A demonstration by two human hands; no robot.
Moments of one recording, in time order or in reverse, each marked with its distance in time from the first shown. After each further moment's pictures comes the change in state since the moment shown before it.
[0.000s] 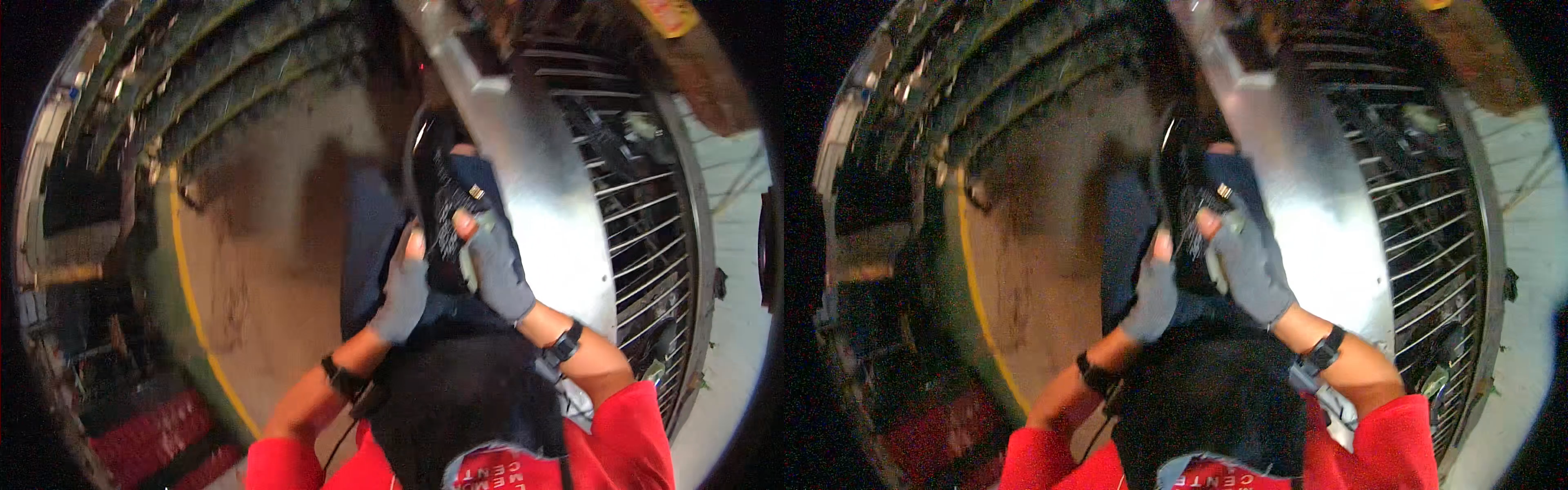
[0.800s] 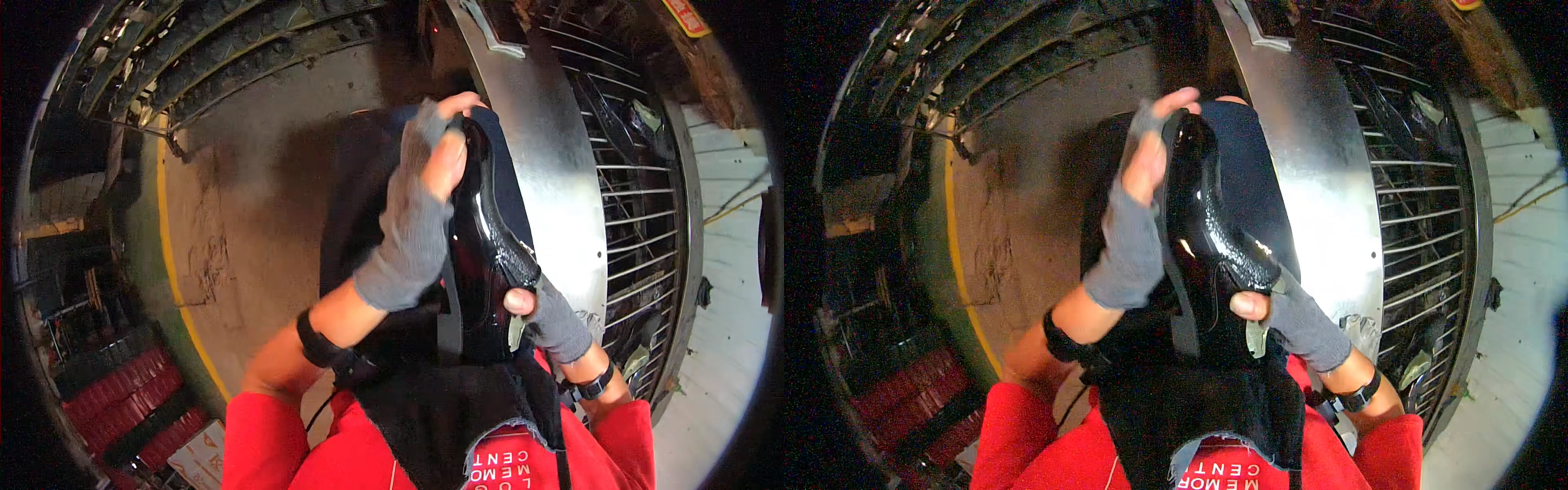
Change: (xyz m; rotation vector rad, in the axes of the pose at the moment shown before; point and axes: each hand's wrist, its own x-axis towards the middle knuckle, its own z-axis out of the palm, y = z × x) left_hand -0.009 0.091 0.037 -0.180 -0.092 0.276; right_hand -0.125 -0.059 -0.030 -0.258 -0.201 0.269
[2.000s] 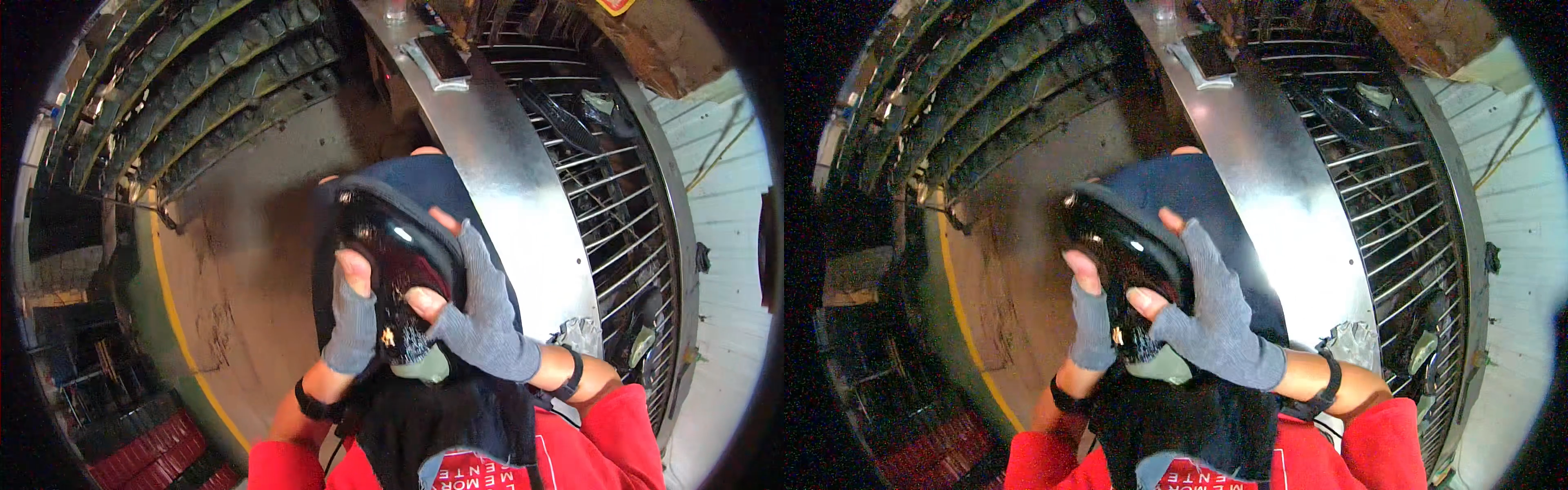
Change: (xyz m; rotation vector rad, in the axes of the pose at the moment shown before) left_hand -0.059 -0.001 -0.029 -0.160 0.028 -0.365; right_hand 0.030 -0.032 0.062 -0.494 0.381 -0.629
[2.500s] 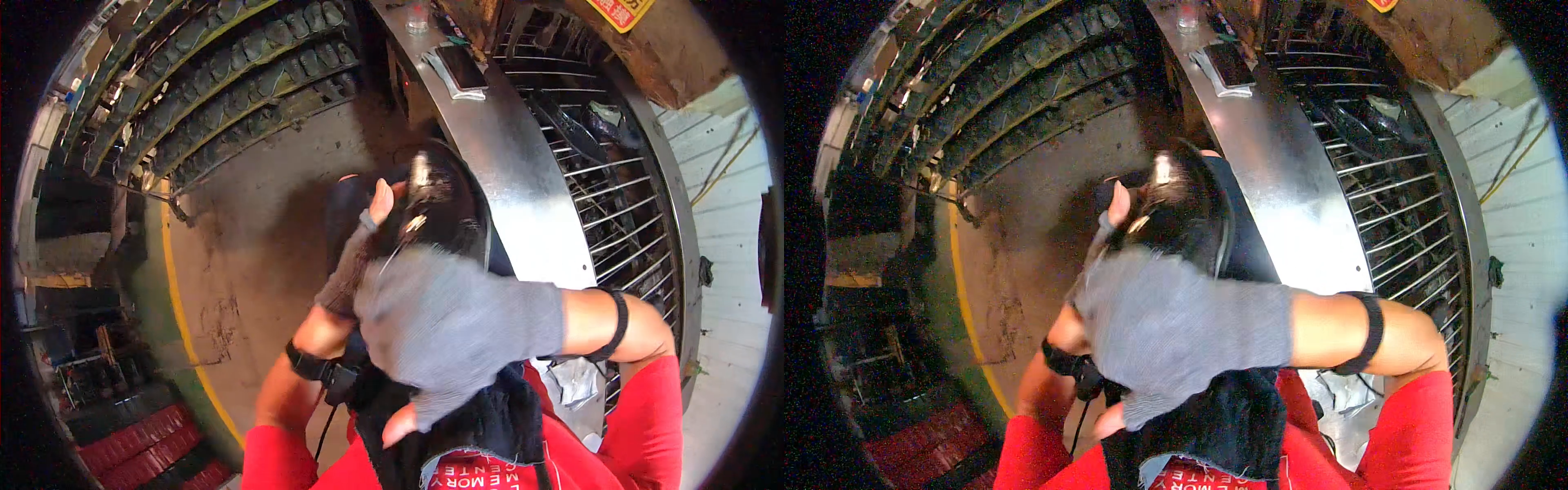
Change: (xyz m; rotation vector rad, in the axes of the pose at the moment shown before) left_hand 0.042 0.058 0.021 -0.082 -0.175 -0.142; right_hand 0.067 -0.080 0.002 -0.432 -0.838 -0.873
